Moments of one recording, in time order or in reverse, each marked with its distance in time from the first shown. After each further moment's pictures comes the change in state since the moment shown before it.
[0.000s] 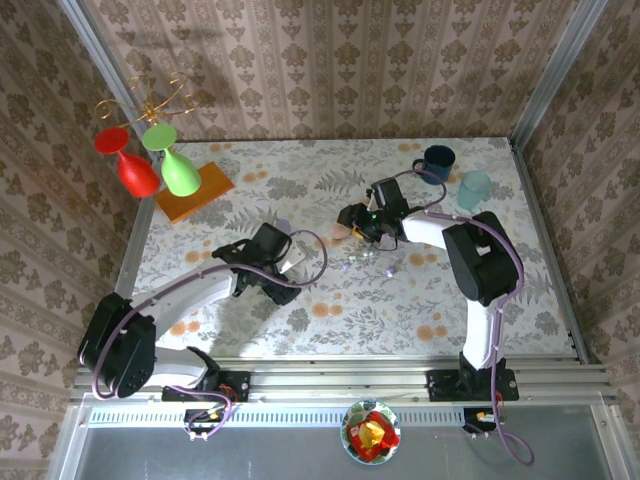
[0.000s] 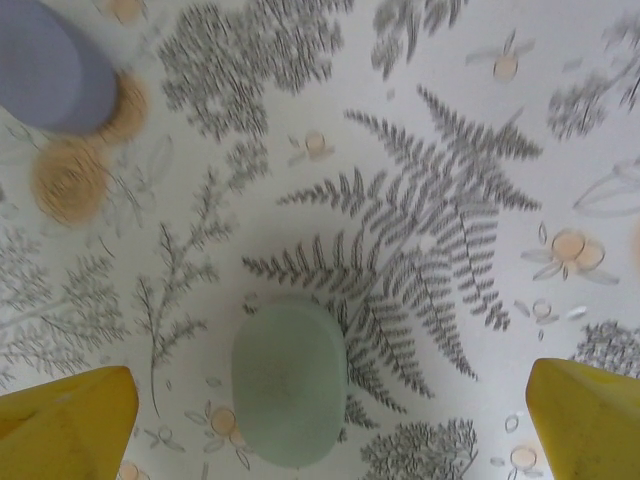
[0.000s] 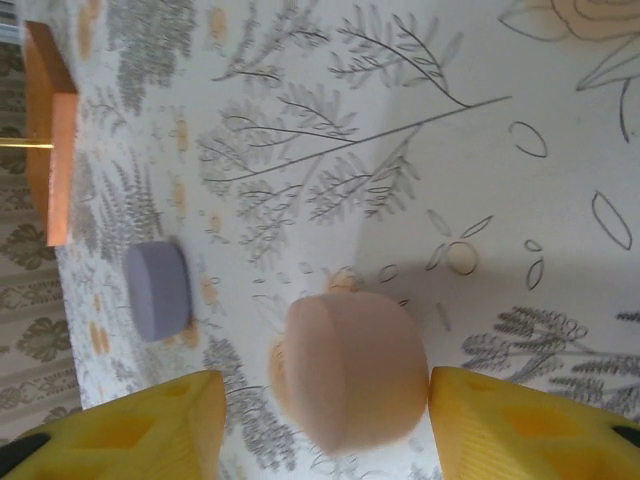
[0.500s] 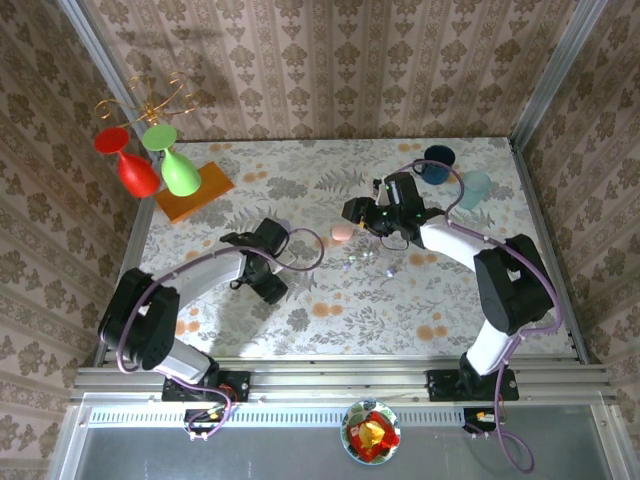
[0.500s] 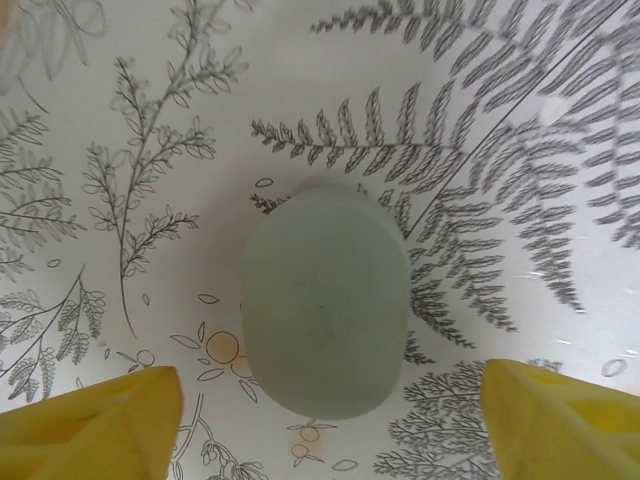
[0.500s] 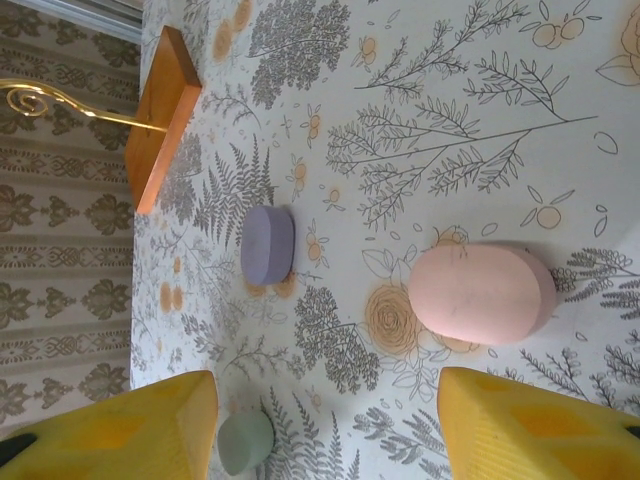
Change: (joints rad) left arm 0.089 0.171 0.059 -0.133 -0.025 -0.013; right arm 0.001 -0.247 -0.108 -0.017 -0.016 -0.064
